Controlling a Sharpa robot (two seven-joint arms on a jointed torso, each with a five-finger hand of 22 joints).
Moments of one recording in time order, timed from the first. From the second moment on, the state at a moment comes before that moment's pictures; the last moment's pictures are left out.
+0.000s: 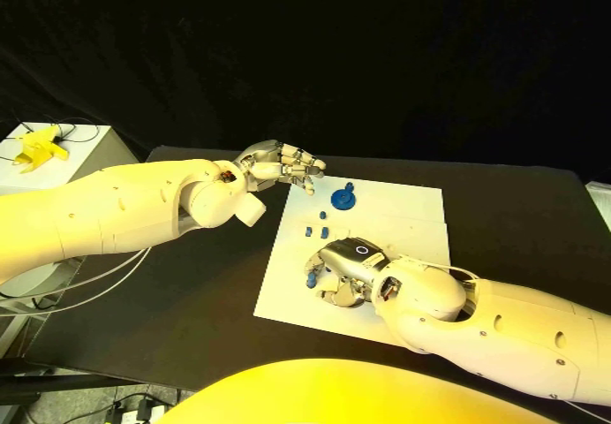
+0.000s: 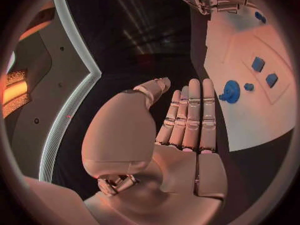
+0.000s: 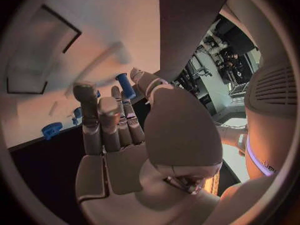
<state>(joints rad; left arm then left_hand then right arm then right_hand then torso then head) 1.16 -0.90 -0.06 1.41 -0.21 0.00 0.28 1.35 -0.18 0.48 0.05 0.28 0.86 0.21 0.28 0.21 0.96 0.15 0.37 0.07 0.94 0.09 0.80 0.34 0.17 0.82 0.19 0.67 0.55 1.08 -0.54 -0.23 1.65 -1.67 -0.31 -0.21 1.35 -0.26 0.45 0.07 0.15 0.95 0.14 0.11 0.34 0.96 0.11 0.25 0.07 1.35 0.03 1.18 0.88 0.13 1.29 0.13 0.69 1.31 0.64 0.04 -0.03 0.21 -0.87</state>
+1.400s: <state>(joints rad) 1.15 -0.89 -0.06 1.41 -0.20 0.00 0.28 1.35 -0.18 0.48 0.05 0.28 0.86 0.21 0.28 0.21 0.96 0.15 0.38 0.07 0.94 0.09 0.80 0.34 0.17 0.82 0.19 0.67 0.55 1.22 -1.16 -0.21 1.88 -1.01 -0.28 -0.28 1.27 -0.22 0.23 0.29 0.28 0.96 0.11 0.36 0.44 1.33 0.03 1.26 1.11 1.47 -0.04 1.44 1.30 0.08 1.46 0.06 1.20 1.31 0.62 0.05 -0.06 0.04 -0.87</state>
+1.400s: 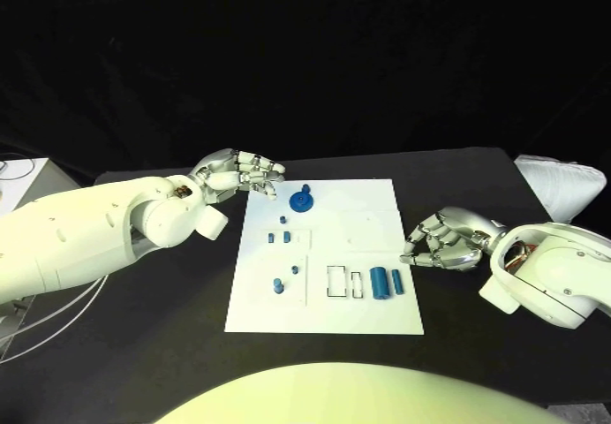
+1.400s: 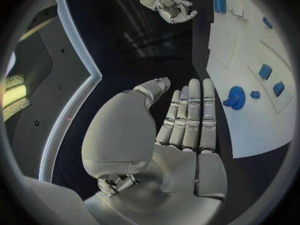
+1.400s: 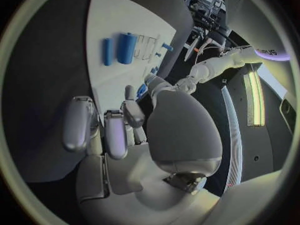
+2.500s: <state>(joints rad) 1.14 -0.90 -0.06 1.44 -0.19 0.00 0.30 1.35 -0.18 0.48 0.05 0.28 0.86 0.21 0.28 0.21 0.96 0.15 0.38 0.07 0.94 0.09 0.80 0.34 0.17 0.82 0.19 0.67 0.55 1.12 -1.02 -0.23 1.86 -1.19 -0.38 -0.46 1.22 -0.18 0.10 0.29 0.30 0.96 0.11 0.39 0.44 1.35 0.02 1.31 1.22 1.47 -0.04 1.47 1.31 0.06 1.46 0.06 1.27 1.31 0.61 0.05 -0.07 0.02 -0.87</state>
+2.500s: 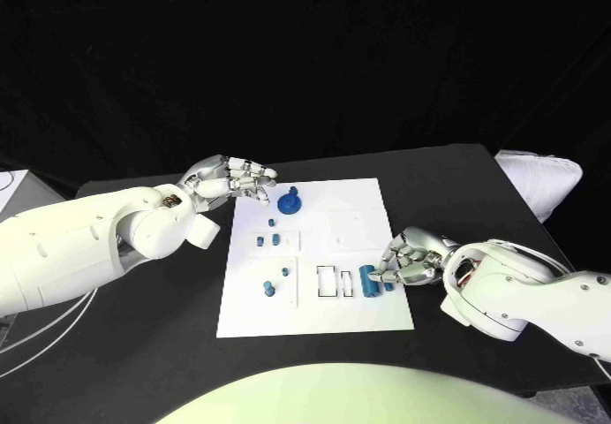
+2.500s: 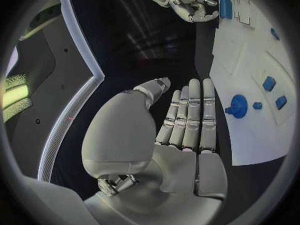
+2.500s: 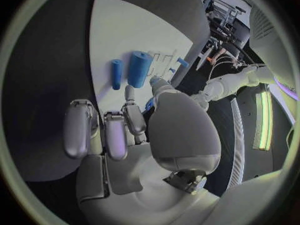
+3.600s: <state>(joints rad) 1.14 -0.91 -0.06 1.45 -0.19 0.00 0.30 1.35 -0.18 0.48 0.05 0.28 0.86 0.21 0.28 0.21 0.96 0.15 0.38 0.07 0.94 0.09 0.80 0.34 0.17 0.82 0.19 0.67 0.55 1.07 -0.91 -0.21 1.79 -1.29 -0.33 -0.51 1.27 -0.14 -0.04 0.29 0.42 0.96 0.10 0.43 0.45 1.37 0.02 1.30 1.27 1.46 -0.04 1.49 1.31 0.06 1.46 0.06 1.31 1.31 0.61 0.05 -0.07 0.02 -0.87</state>
